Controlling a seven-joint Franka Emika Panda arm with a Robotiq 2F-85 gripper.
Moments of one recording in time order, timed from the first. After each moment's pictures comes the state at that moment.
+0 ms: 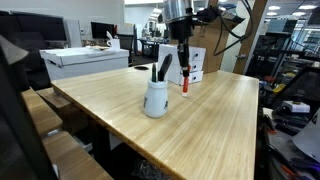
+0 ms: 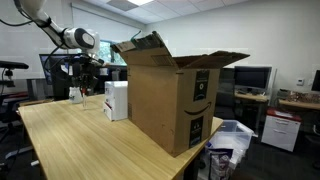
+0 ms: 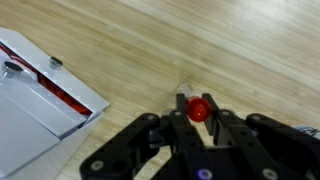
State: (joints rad) arm 0.19 0.11 0.15 -2.04 -0.06 1.89 0.04
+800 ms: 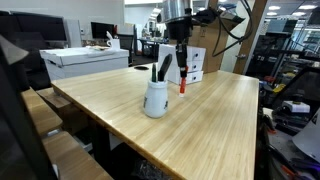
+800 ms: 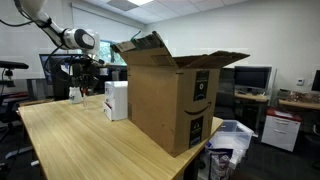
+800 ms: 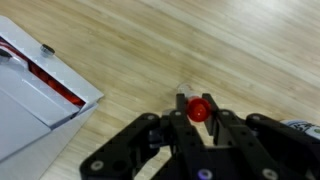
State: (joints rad) arm 0.19 0.11 0.15 -2.04 -0.05 1.93 0.01
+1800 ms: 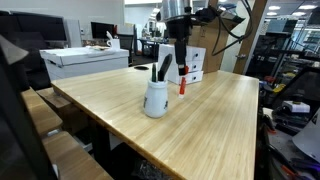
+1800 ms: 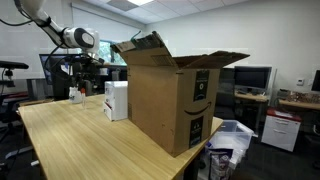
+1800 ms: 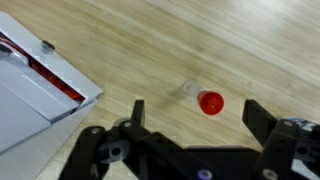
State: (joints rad) arm 0.19 0.11 0.15 -2.03 -0.05 1.93 0.00
